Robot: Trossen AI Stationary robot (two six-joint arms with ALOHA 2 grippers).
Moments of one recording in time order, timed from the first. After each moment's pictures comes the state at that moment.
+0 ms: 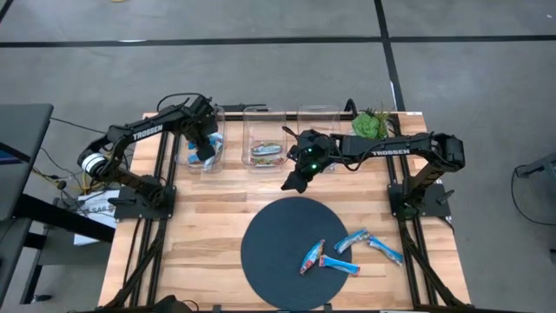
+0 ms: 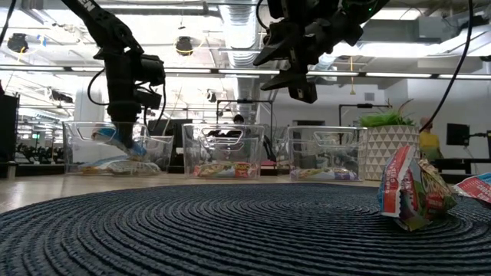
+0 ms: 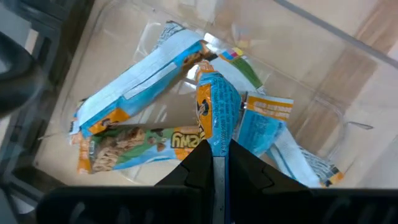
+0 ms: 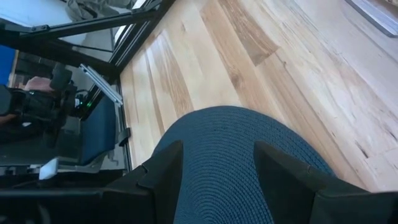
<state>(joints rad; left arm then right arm) 0.91 1.41 0.89 -0.78 -0.01 0.43 -0.18 1.61 1.13 -0.25 -0.49 0.60</state>
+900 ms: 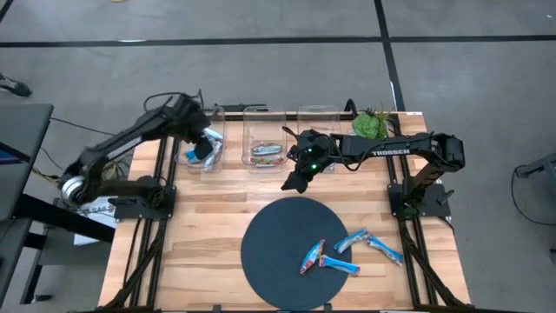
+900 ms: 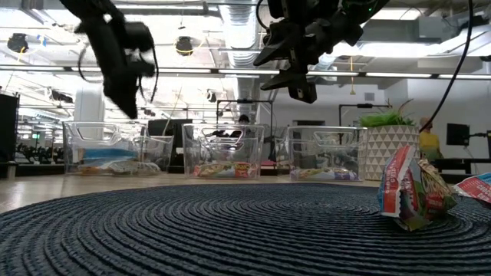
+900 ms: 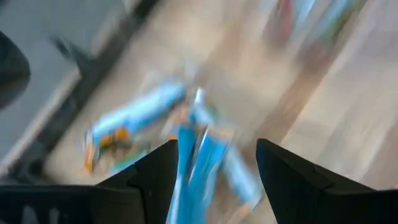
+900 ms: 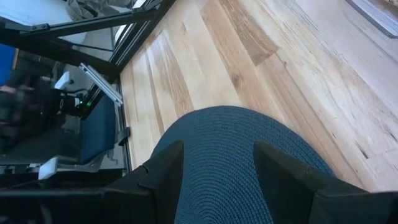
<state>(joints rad) 0.88 1.13 0.89 -0.81 0.08 0.26 -0.18 1.61 1.13 -0.25 -0.50 0.59</state>
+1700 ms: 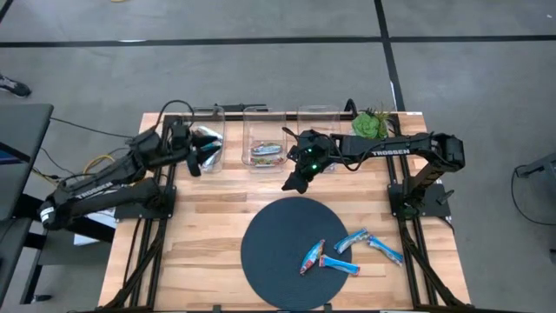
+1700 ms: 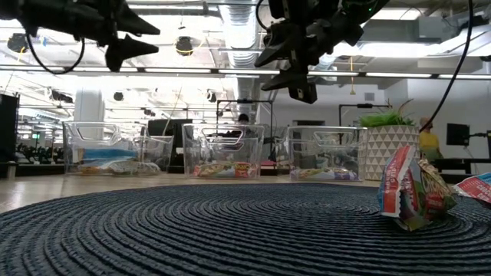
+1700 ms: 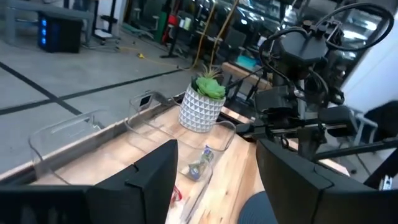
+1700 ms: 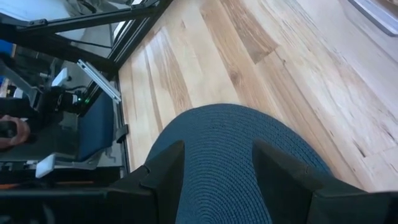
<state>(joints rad) 0.51 0.48 0.43 0.02 0.17 -0.34 -0.18 1.61 1.13 -0.26 -0.50 0.58</state>
